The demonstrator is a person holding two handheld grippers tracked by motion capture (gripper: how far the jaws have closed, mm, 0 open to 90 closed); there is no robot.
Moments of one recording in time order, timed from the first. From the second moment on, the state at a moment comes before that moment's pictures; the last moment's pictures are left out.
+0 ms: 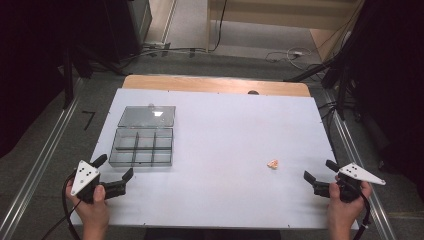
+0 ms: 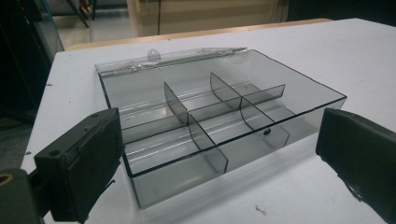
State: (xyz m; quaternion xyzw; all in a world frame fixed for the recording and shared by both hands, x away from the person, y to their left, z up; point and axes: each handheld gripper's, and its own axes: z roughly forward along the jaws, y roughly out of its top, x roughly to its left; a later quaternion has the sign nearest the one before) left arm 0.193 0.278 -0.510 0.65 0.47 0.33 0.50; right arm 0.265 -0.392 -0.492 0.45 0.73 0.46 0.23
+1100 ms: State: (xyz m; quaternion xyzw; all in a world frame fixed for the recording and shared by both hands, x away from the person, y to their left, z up) left arm 0.193 0.276 -0.510 0.66 0.46 0.33 0.50; right arm 0.343 -0.325 -0.456 0.40 0.82 0.38 0.14
